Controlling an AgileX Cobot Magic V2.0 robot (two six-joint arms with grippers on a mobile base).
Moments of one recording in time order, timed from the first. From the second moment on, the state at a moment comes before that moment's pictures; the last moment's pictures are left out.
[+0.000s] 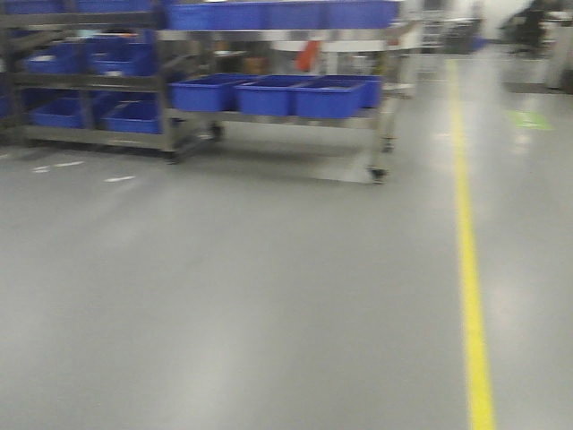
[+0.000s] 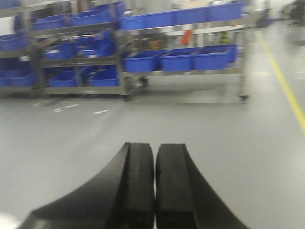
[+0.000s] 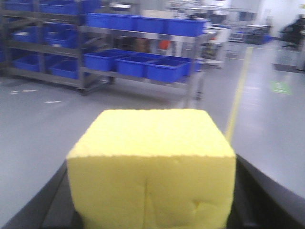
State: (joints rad) left arm -0.01 0.00 0.01 0.14 0.06 -0.09; right arm 0.07 0.19 -0.36 0.08 0.21 -0.09
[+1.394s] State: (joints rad) left arm -0.01 0.00 0.01 0.14 0.06 -0.09; right arm 0.07 0.19 -0.36 0.08 0.21 -0.09
